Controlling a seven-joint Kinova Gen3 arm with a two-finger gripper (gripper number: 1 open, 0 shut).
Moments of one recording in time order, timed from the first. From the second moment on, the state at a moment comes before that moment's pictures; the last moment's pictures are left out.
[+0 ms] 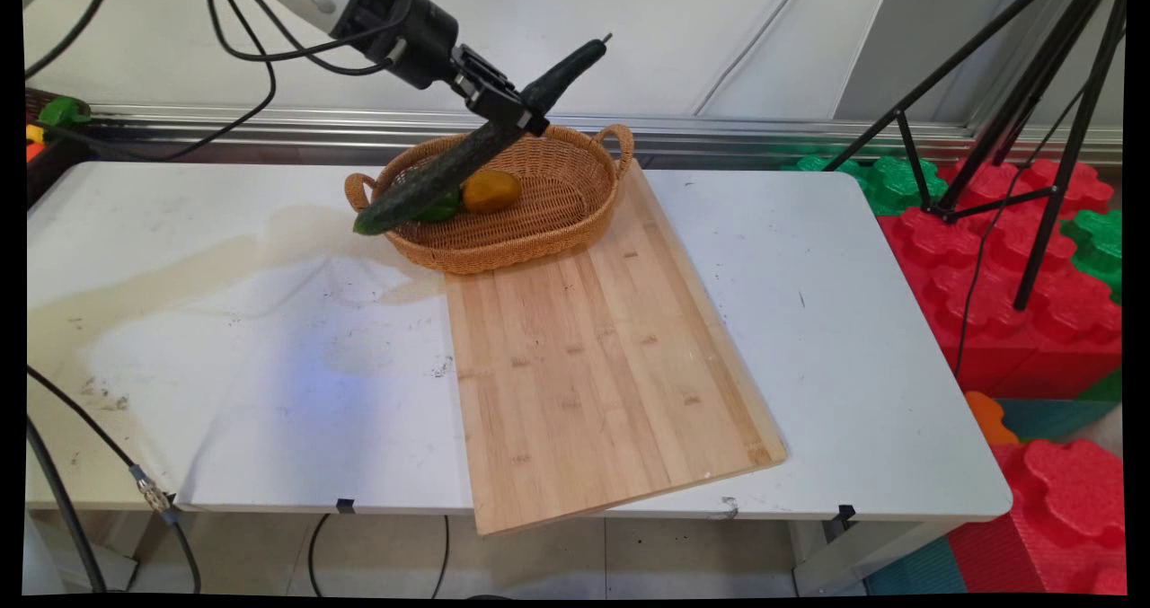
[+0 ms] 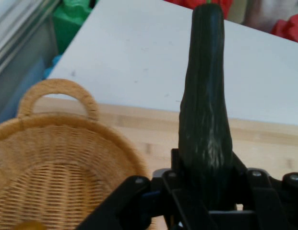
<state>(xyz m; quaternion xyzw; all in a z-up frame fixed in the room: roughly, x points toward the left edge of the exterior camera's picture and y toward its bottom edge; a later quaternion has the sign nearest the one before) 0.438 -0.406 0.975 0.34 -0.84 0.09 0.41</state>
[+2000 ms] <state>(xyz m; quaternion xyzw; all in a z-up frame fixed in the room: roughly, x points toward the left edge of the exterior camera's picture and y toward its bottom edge) 0.301 -0.408 0.825 0.32 -0.90 0.06 0.29</state>
